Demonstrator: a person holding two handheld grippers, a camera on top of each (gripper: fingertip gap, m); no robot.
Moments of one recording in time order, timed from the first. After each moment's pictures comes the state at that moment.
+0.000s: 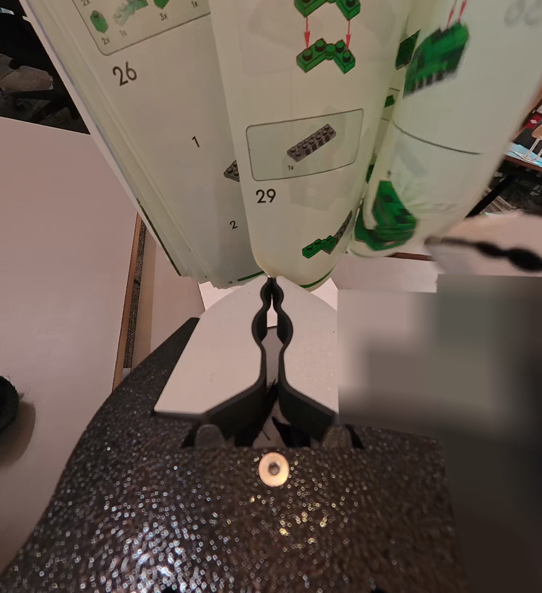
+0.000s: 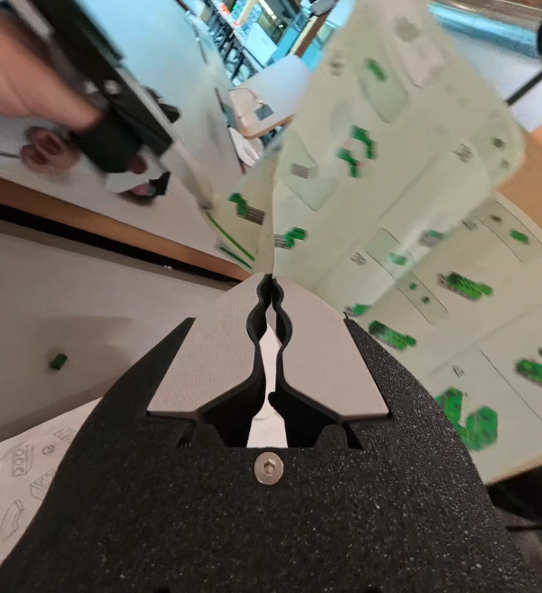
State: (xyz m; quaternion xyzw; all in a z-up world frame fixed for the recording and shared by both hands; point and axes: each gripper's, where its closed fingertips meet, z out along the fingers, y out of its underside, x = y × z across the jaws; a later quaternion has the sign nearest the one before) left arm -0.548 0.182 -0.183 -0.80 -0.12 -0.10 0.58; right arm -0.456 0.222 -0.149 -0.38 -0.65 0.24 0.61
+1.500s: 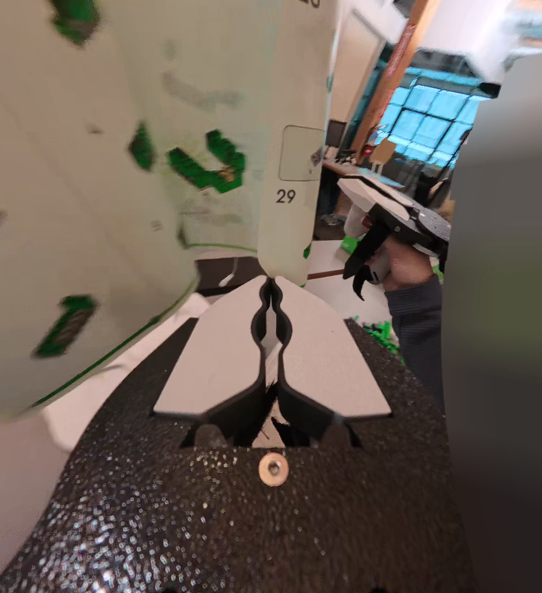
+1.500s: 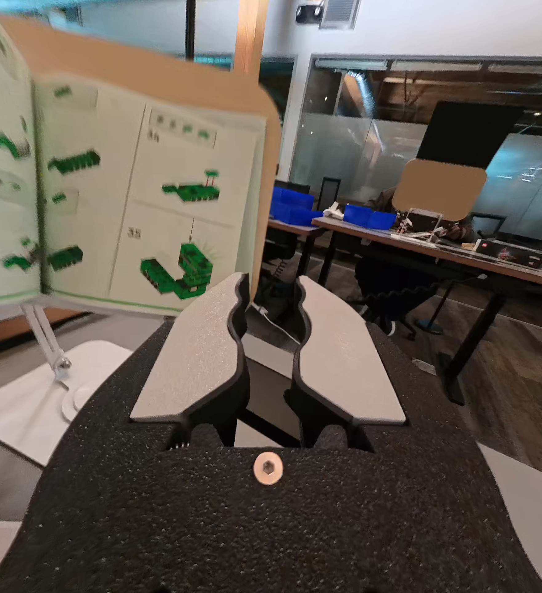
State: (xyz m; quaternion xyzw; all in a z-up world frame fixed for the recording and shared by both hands) left arm -0.444 0.228 -0.143 -0.73 0.02 -0.23 0.65; right arm -0.305 0.404 -0.108 -0.58 -0.30 0.23 0.72
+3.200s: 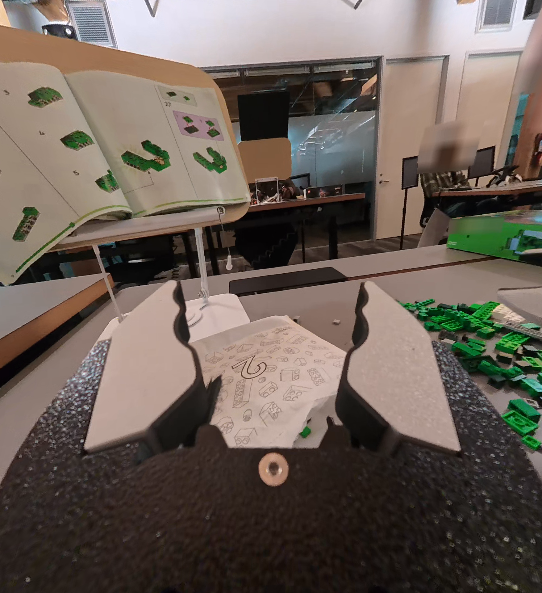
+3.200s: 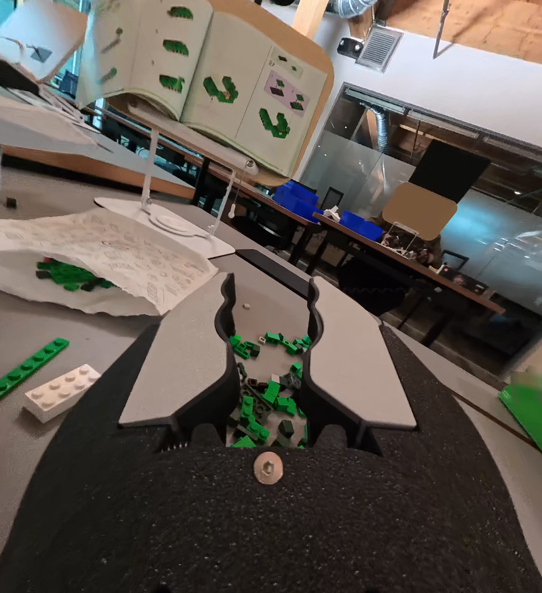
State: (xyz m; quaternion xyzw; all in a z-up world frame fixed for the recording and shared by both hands) left arm -0.302 0.157 -0.223 -0.63 -0.01 0.09 0.77; right arm -0.140 0.221 -0.251 -0.52 -0.39 0.16 0.74
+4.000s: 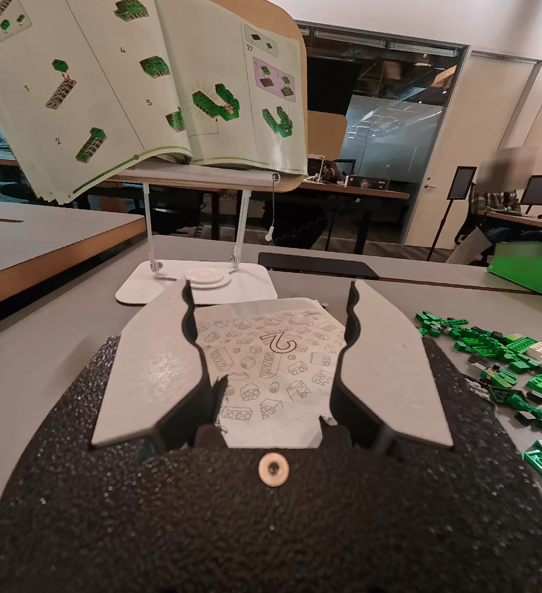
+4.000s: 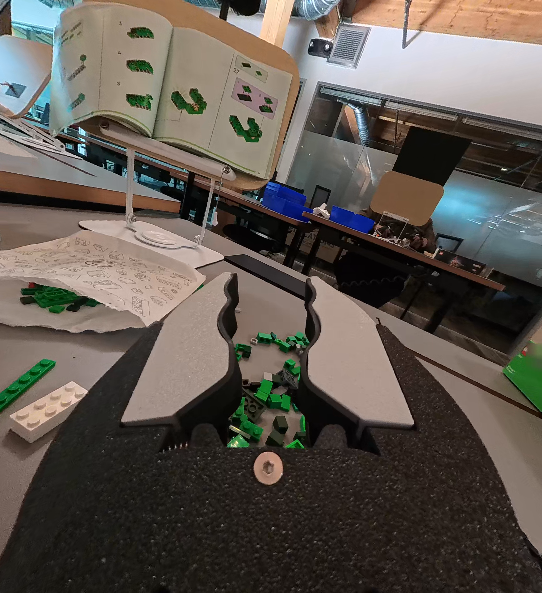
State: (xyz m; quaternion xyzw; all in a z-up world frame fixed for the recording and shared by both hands) left arm -0.342 0.148 -0.238 -0.65 -0.13 0.07 0.74; right arm -0.126 0.230 -0.246 -0.54 -0.35 0.18 0.75
